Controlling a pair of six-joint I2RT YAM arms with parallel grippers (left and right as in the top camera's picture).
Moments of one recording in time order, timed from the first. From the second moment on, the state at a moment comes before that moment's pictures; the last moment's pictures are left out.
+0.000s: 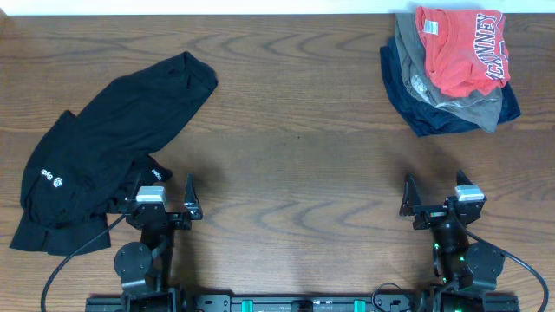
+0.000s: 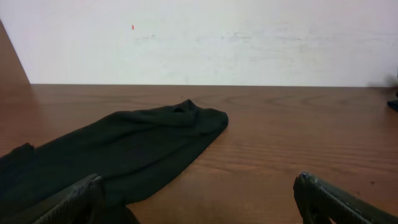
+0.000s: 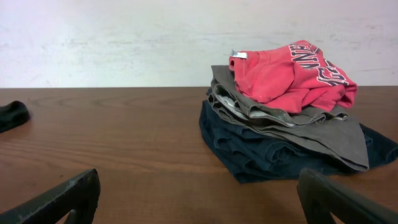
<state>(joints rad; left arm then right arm) 0.15 0.01 0.02 -0.09 0.17 -0.02 -0.16 0.02 0.01 -0.05 -0.26 0.06</state>
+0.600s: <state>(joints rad) 0.15 0.01 0.02 -0.09 0.17 -0.02 -0.16 0.02 0.01 -0.04 -0.24 0.06</state>
